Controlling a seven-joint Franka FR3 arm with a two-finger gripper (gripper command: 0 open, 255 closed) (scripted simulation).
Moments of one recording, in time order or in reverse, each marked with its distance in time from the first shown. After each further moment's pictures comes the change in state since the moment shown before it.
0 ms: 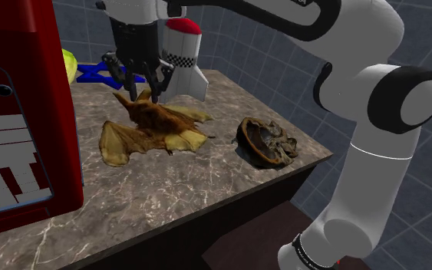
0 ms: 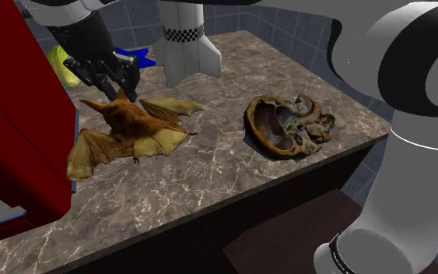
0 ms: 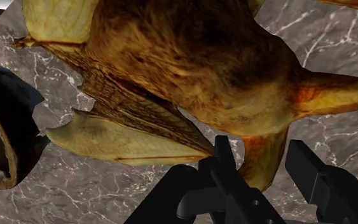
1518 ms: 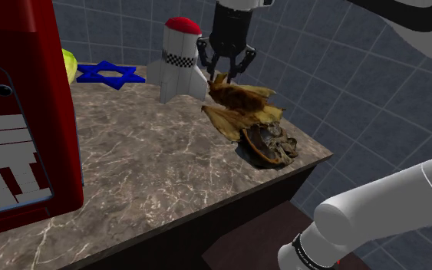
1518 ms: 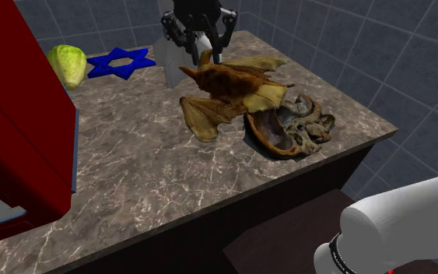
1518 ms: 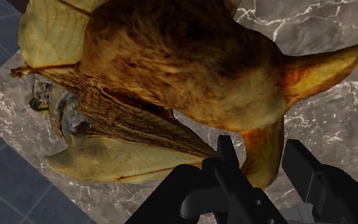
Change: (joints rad) arm -0.357 -0.655 -0.252 -0.432 0.457 0.080 -0.531
